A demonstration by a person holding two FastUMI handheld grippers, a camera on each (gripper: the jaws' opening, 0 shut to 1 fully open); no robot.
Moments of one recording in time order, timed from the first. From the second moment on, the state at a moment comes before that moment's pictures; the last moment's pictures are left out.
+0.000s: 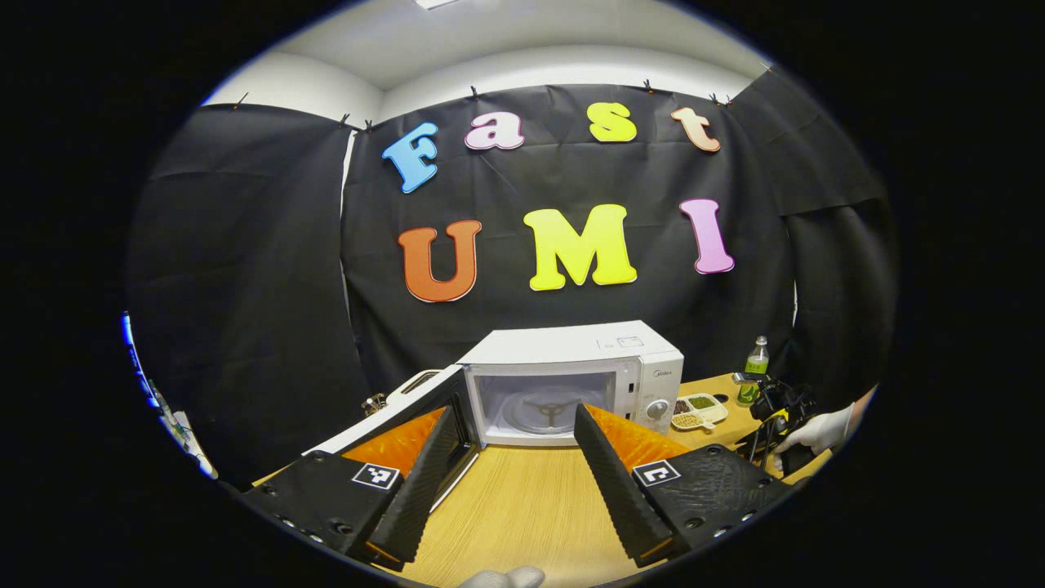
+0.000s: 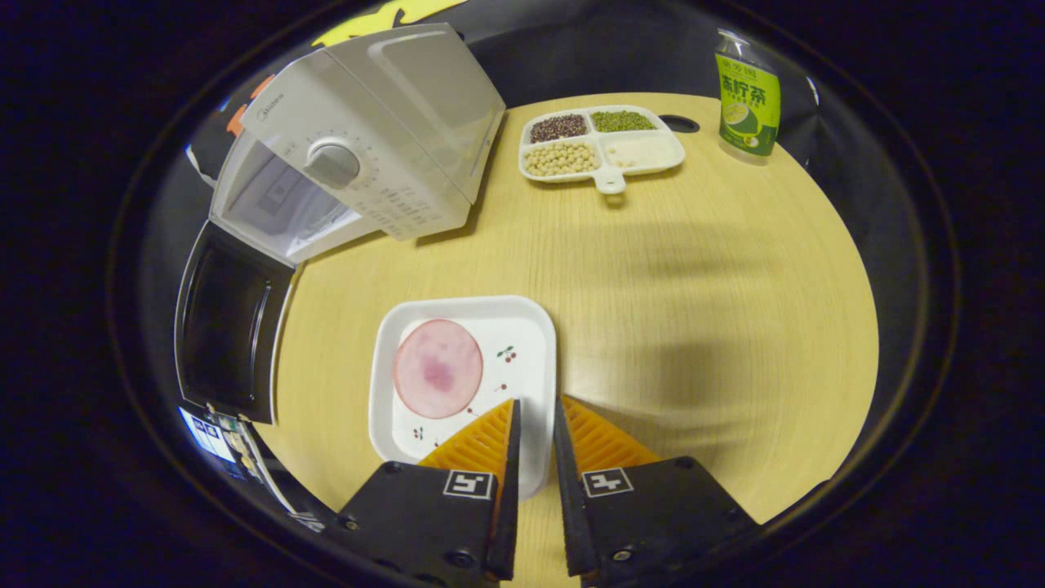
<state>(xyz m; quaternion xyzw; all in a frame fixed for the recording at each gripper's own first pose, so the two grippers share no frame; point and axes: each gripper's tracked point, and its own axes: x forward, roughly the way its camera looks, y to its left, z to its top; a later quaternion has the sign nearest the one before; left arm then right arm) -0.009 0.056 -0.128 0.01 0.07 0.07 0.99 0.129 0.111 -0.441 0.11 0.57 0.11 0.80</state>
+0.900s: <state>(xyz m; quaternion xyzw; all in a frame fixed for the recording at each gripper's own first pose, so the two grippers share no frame) -0.023 0.086 -0.155 -0.01 0.10 0.08 0.99 0.118 0.121 -0.430 0.28 0.58 0.10 0.76</state>
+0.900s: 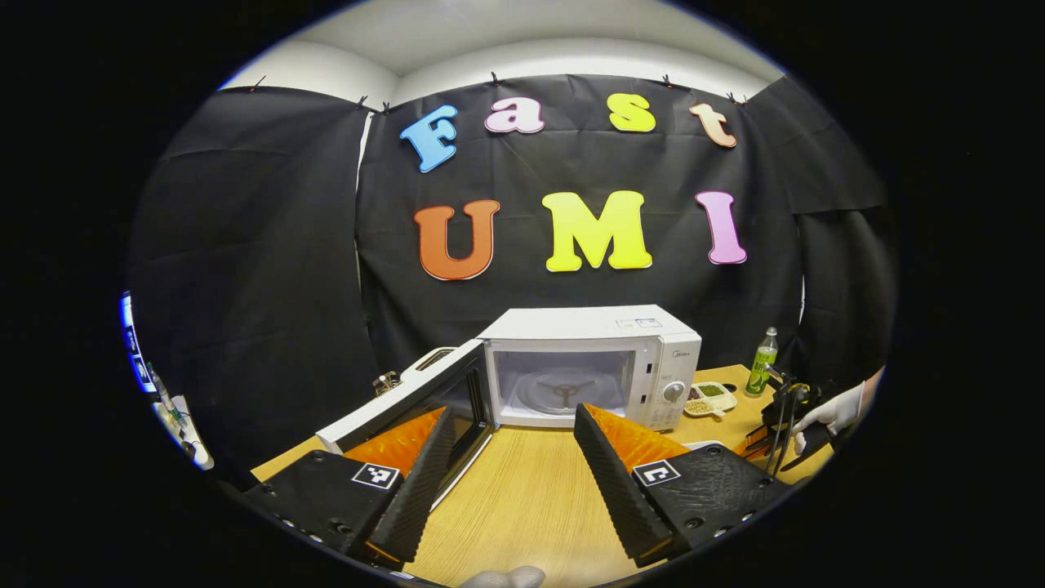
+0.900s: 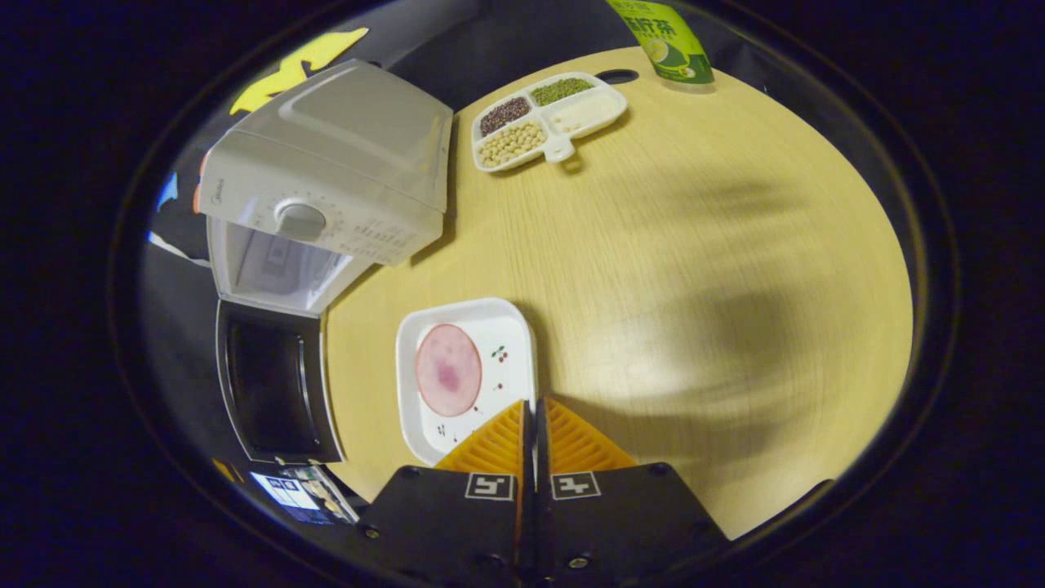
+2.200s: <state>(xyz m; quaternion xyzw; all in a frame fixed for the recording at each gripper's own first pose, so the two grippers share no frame) -0.051 0.144 -0.186 0.03 0.13 0.03 0.99 0.149 0.319 -0.312 0.55 0.24 0.06 0.80</state>
